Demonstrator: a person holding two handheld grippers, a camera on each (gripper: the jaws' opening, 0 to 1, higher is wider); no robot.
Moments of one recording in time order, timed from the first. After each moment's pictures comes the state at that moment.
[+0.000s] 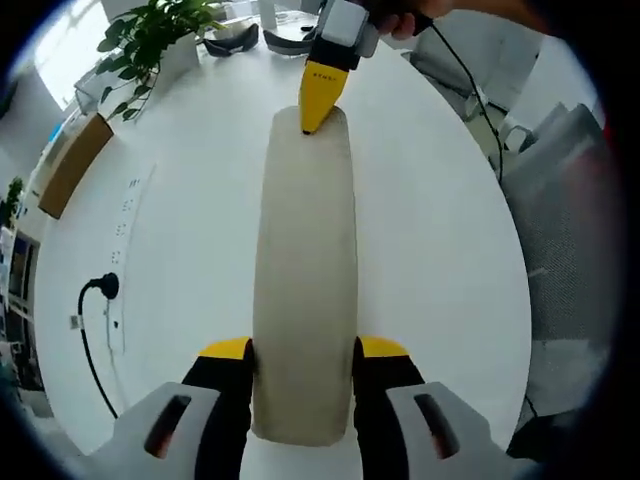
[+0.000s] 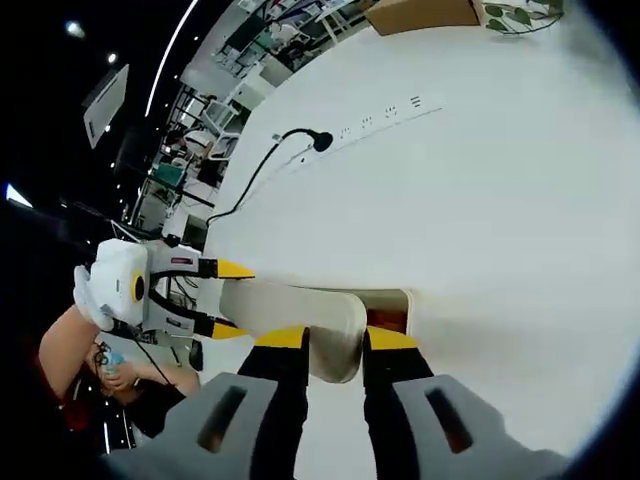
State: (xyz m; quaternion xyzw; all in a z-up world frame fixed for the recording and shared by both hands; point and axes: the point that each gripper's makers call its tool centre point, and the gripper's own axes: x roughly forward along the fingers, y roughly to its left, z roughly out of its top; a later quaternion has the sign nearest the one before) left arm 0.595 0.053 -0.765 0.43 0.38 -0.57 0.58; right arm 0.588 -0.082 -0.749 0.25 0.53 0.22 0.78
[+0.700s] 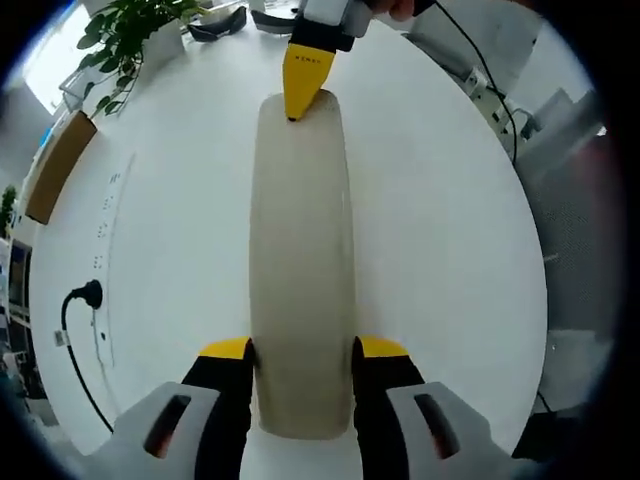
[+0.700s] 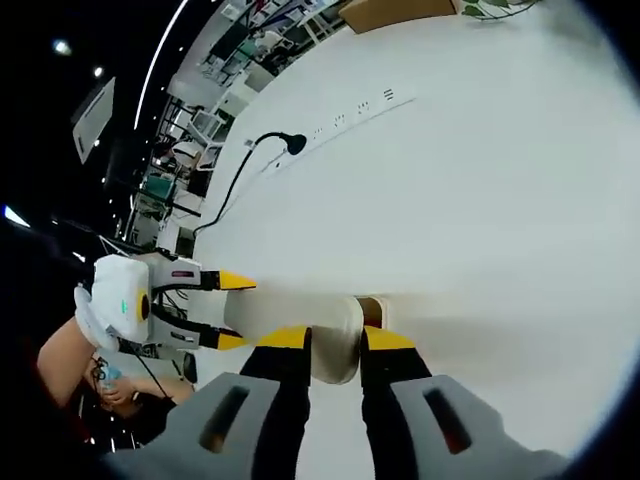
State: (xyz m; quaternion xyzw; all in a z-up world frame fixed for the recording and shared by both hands) left arm 0.595 0.043 -0.794 0.46 0.39 -0.57 0.56; right arm 0.588 -0.089 -0.771 0.27 0.54 0.19 0.78
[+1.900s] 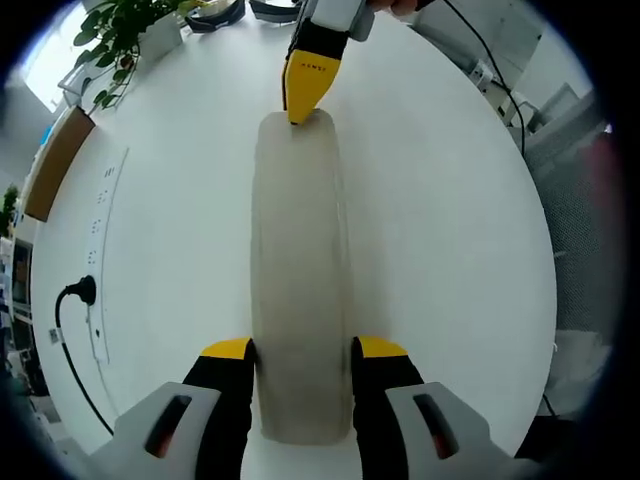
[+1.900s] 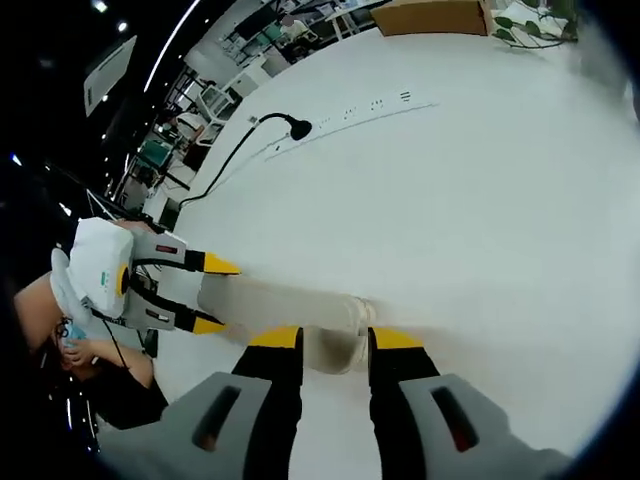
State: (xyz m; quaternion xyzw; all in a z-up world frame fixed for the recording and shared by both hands) left arm 0.596 0.050 -0.809 0.47 0.40 -0.56 0.55; right arm 0.598 -0.094 -0.786 0.16 0.52 0.21 0.81
